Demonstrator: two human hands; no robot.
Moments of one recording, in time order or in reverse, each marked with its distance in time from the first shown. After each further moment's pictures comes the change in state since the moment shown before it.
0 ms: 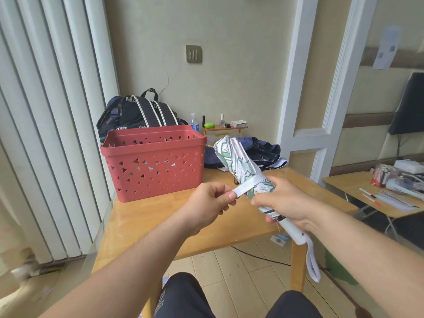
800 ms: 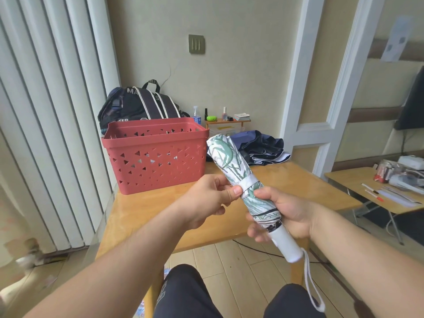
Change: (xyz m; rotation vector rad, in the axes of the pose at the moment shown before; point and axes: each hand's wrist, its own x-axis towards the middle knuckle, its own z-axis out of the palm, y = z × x) left_hand -0.011 0.012 -0.007 -0.185 -0.129 -0.040; right_hand -0.004 0.016 0.008 0.455 -0.567 0.358
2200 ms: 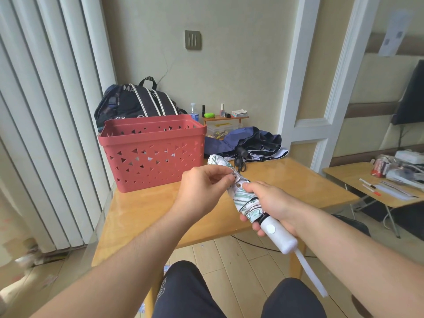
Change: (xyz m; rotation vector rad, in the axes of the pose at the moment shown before) left_hand 0.001 -0.002 0.002 0.484 0.441 0.290; right_hand 0.008 0.000 0.036 -0.287 0.528 -0.080
